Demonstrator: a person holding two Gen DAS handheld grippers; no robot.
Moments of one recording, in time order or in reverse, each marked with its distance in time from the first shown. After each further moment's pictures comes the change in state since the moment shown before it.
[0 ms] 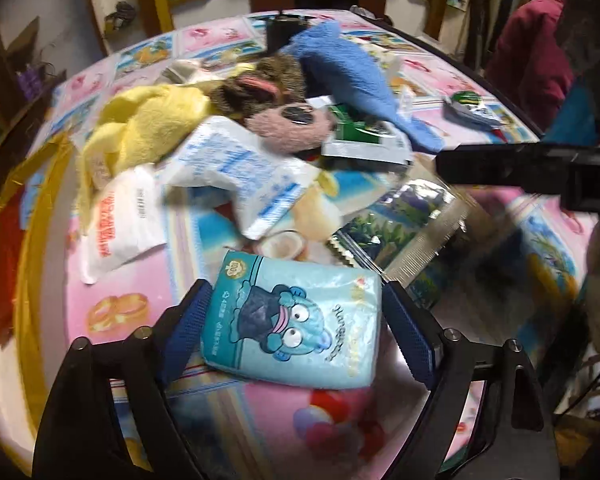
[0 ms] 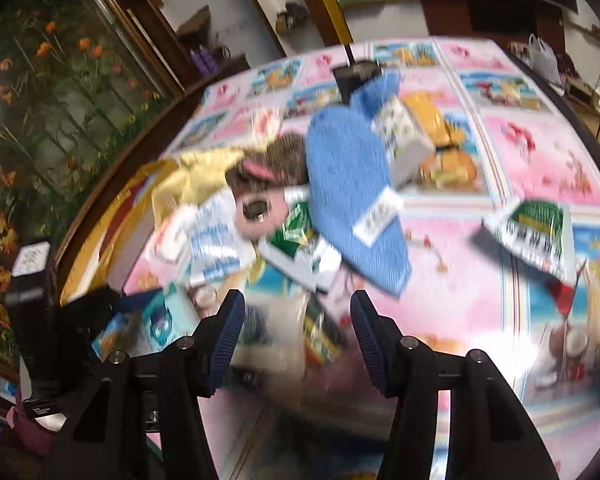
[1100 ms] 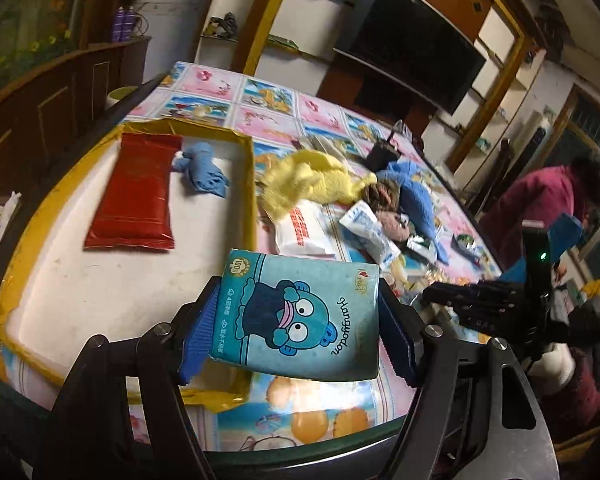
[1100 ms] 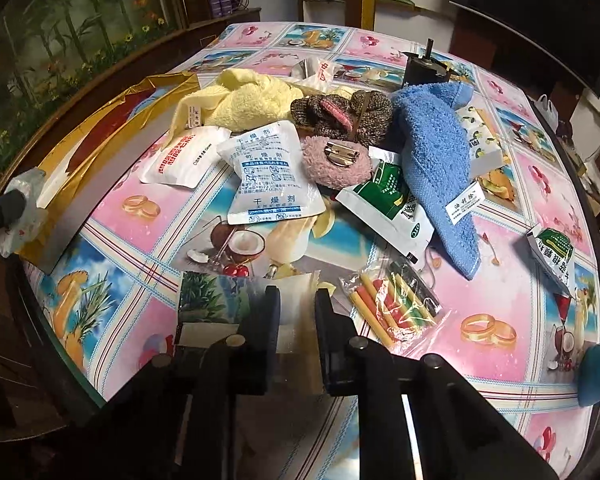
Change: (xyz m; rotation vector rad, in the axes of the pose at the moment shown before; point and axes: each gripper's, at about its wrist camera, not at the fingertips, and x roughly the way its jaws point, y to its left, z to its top) left arm -0.138 0.154 -0.079 -0.428 -0.310 -0.125; right arm 0.037 0.089 -0.024 -0.249 0.086 -0.239
